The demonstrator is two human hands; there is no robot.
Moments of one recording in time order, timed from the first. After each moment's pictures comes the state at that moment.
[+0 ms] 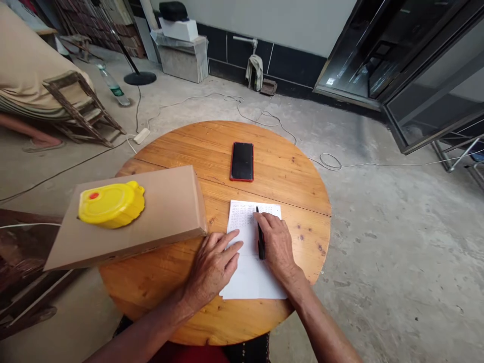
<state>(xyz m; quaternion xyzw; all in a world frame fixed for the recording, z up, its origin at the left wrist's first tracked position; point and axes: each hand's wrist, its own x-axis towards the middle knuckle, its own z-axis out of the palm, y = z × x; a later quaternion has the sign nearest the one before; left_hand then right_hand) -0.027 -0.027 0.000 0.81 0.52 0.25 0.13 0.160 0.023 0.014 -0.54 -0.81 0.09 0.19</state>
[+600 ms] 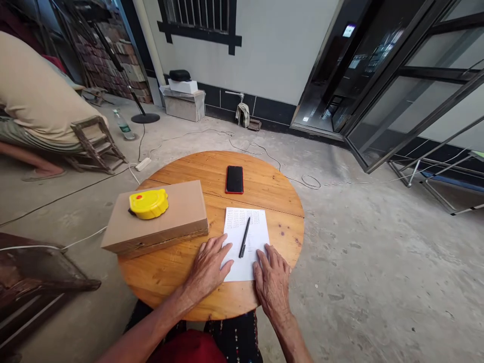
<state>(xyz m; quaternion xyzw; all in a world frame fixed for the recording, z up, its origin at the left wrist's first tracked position) -0.033 -0.052 0.002 0.81 0.53 0.22 0.10 0.175 -0.094 -0.019 -0.64 -0.74 -0.04 0.20</state>
